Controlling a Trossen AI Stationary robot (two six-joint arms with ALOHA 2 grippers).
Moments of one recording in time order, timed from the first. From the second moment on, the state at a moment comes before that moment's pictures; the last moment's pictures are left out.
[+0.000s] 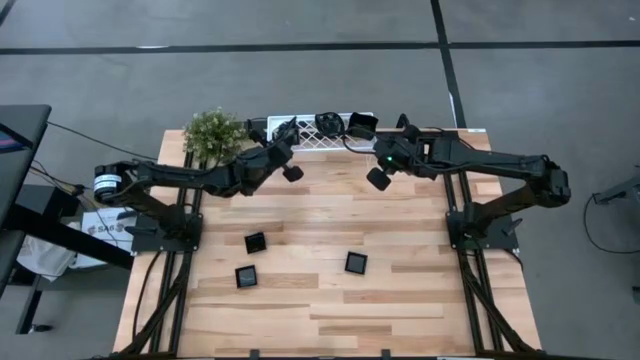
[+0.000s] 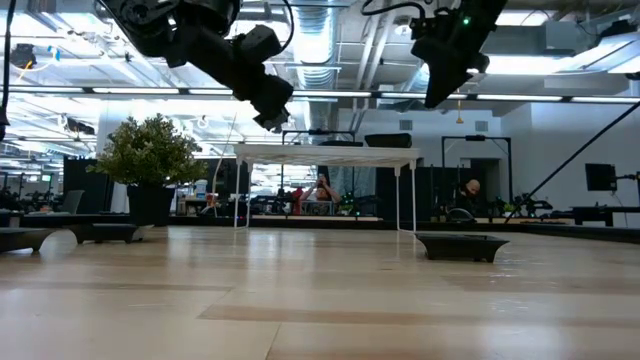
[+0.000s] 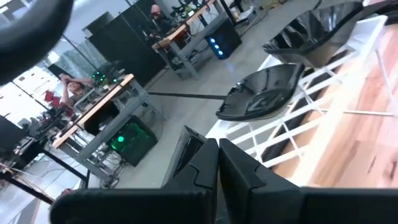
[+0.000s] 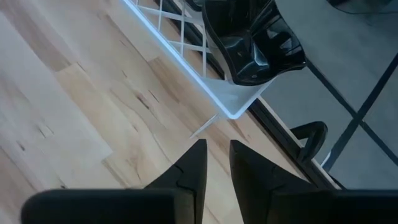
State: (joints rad) left arm 0.23 1.58 0.75 0.51 -0.73 0.52; right arm -0.24 1.26 1.19 -0.88 0.52 0.23
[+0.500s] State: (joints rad) left arm 0.23 1.58 0.75 0.50 -0.68 0.48; right arm -0.24 1.26 1.19 -0.88 0.52 0.23
